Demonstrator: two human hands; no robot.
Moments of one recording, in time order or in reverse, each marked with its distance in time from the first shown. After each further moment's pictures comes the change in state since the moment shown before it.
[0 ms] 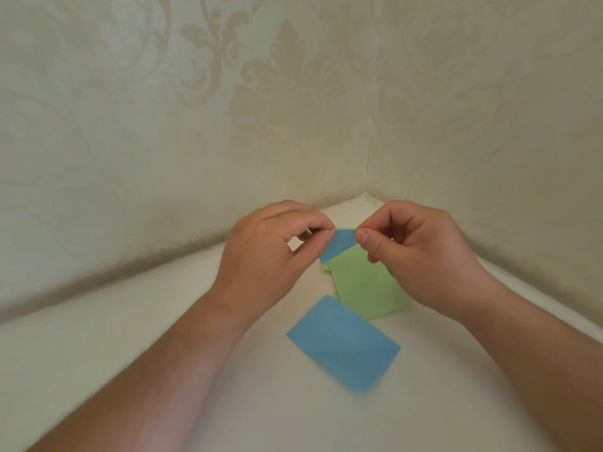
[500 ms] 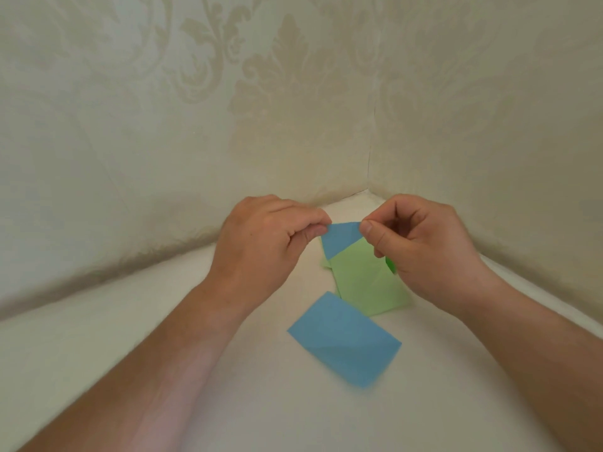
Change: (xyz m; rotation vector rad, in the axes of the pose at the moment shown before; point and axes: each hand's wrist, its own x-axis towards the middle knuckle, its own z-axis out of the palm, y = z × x) left_hand 0.006 -0.014 -0.003 0.218 -0.029 0.105; right_hand 0.002 -0.001 0.001 0.007 0.073 0.045
